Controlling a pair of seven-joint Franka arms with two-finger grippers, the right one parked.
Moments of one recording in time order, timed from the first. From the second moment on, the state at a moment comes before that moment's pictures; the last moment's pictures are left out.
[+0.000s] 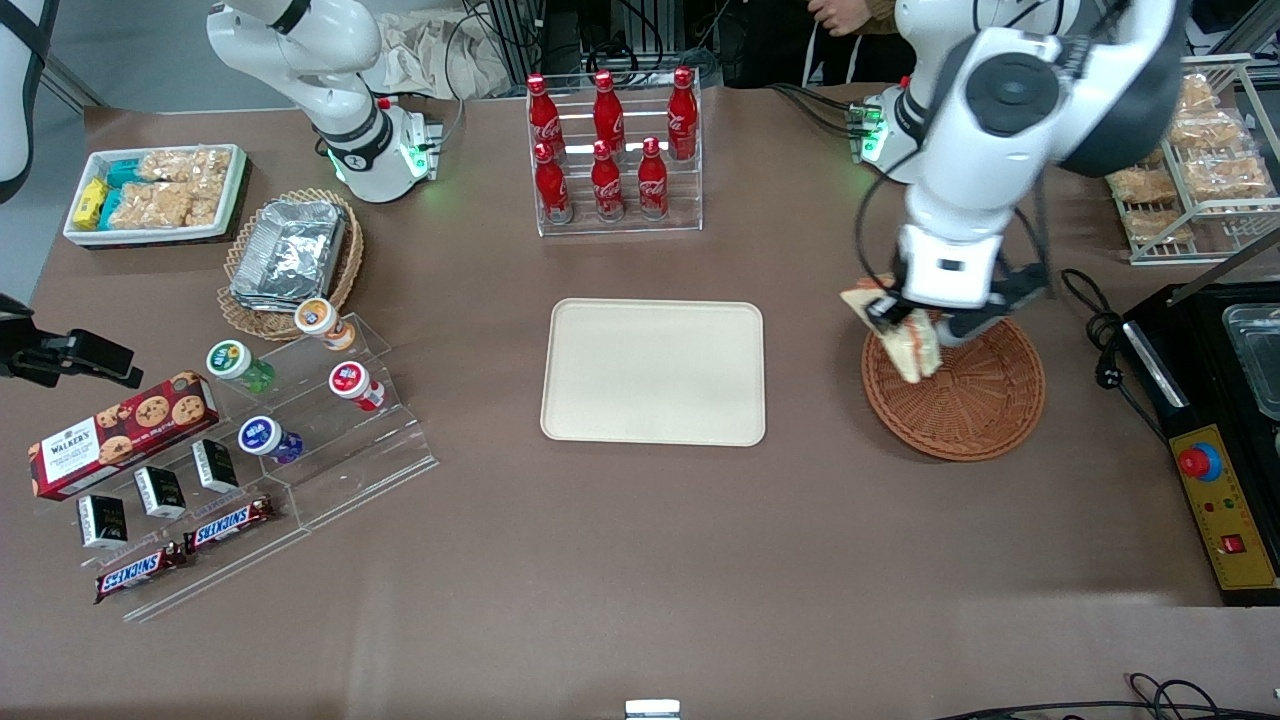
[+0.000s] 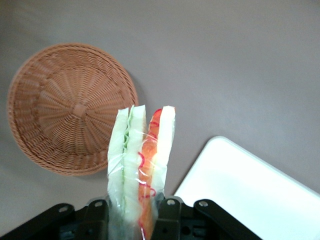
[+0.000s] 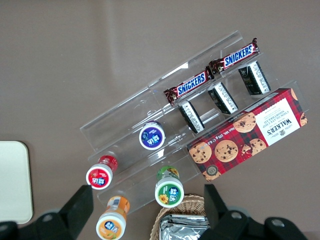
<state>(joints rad) -0.12 -0.04 -0.35 -1.96 0.10 1.96 -0.97</state>
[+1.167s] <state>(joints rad) -0.25 0.45 -0.50 -2.00 0.43 2.29 -0.86</state>
